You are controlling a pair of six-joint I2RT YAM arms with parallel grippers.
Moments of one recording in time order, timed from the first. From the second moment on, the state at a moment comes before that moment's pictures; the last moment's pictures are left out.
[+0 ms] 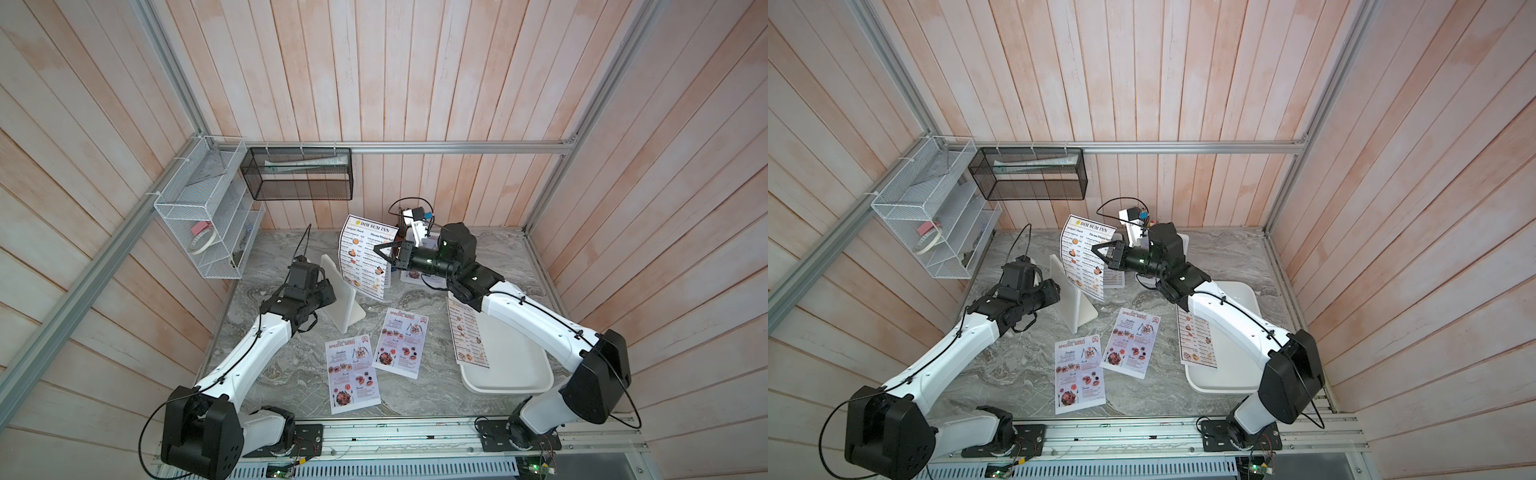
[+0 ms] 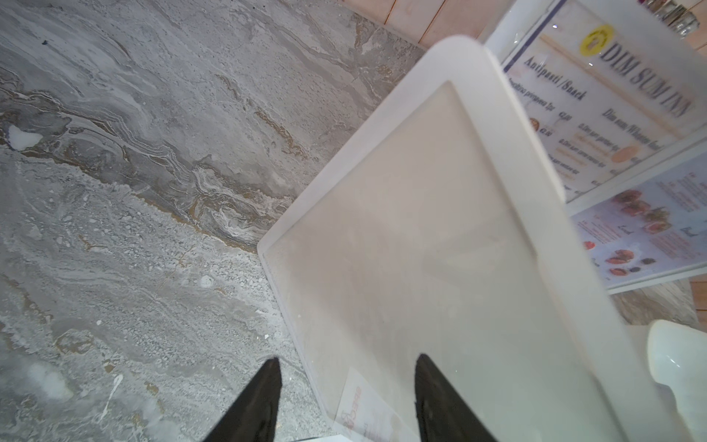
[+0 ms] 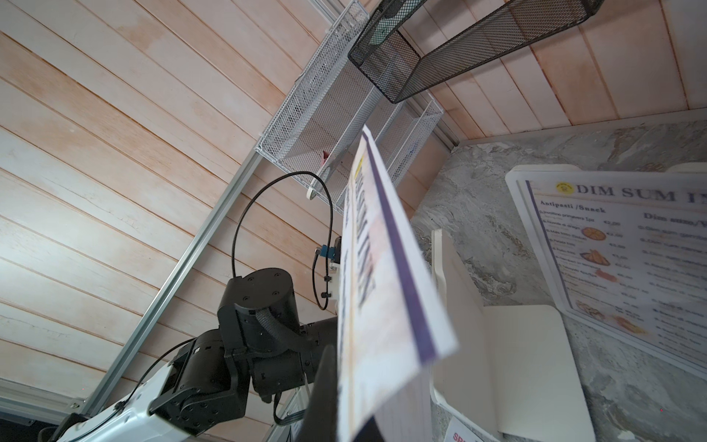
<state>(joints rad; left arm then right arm) -0.28 1.26 0.93 -0.46 -0.07 -0.54 0.70 1.54 1.34 0.11 -0.52 0.83</state>
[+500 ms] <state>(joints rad) -0.28 1.26 0.94 -0.47 -0.08 -0.55 0.70 1.54 1.36 0.13 -0.52 0.81</state>
